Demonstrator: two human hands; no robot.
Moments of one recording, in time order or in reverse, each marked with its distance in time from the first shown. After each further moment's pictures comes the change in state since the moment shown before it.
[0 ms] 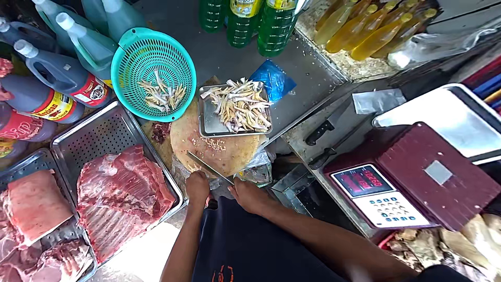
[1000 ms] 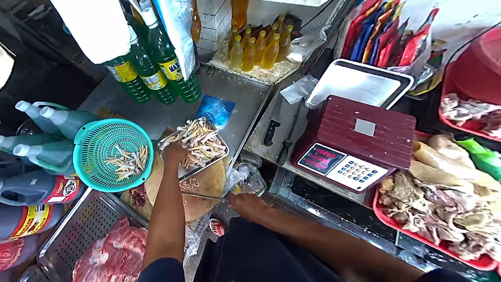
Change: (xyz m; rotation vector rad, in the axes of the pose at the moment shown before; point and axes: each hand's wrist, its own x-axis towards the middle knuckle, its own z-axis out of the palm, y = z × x) left_hand 0.138 0.225 -0.077 0.385 0.050 0.513; right_hand -0.020 0.066 -0.021 0.064 0.138 0.057
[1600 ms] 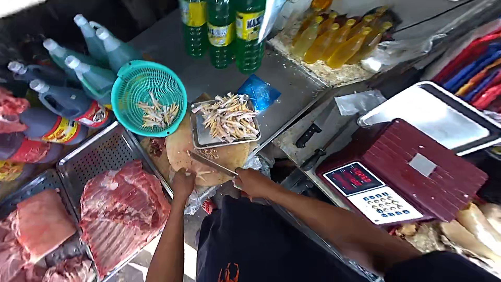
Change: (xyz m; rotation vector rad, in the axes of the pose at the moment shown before) left_hand -0.212 -0.119 0.091 -0.755 0.099 -0.290; right_hand 0.017 -0.047 -0.044 0.002 -0.125 -0.077
